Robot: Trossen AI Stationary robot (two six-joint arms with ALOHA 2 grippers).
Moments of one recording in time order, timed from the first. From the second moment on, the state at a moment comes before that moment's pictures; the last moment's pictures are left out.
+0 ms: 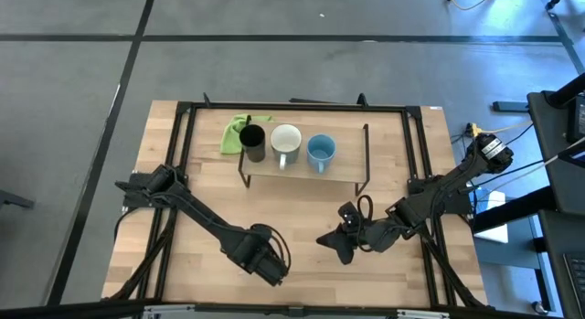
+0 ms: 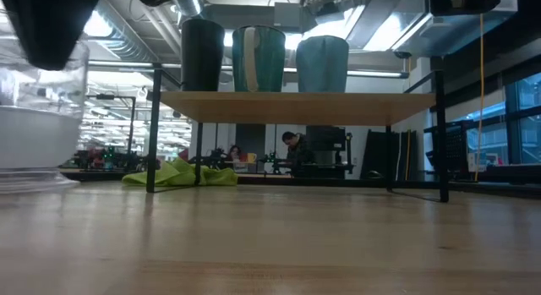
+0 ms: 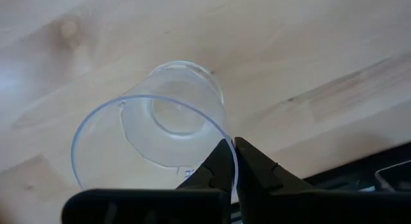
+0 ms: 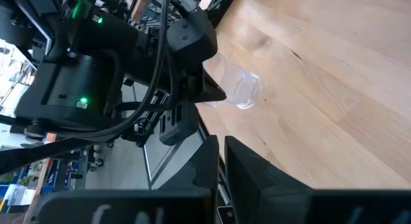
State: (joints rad) left arm -0.58 2.03 1.73 -1.19 0.00 -1.76; right arm 0.62 1.45 0.97 0.03 0.44 1.30
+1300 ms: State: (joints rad) left arm -0.58 2.03 1.70 -1.19 -0.05 -1.77; right arm 0.62 1.45 0.97 0.02 0.40 1.27
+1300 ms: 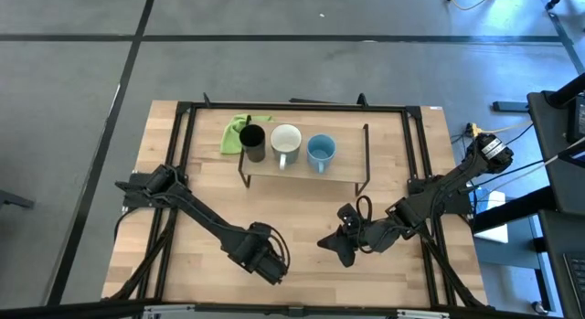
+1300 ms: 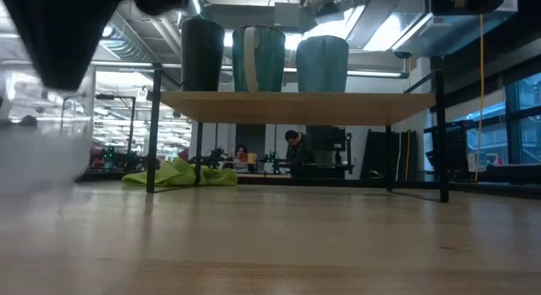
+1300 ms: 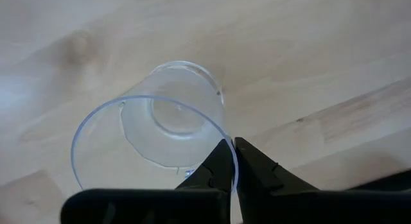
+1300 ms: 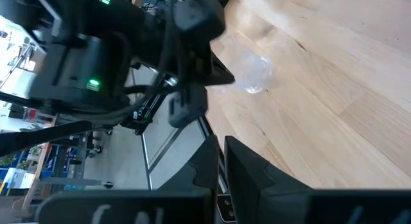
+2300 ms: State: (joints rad) left arm -0.57 2.03 1.70 -1.11 -0.05 -1.75; right arm 0.59 1.45 0.97 0.01 0.37 1.23
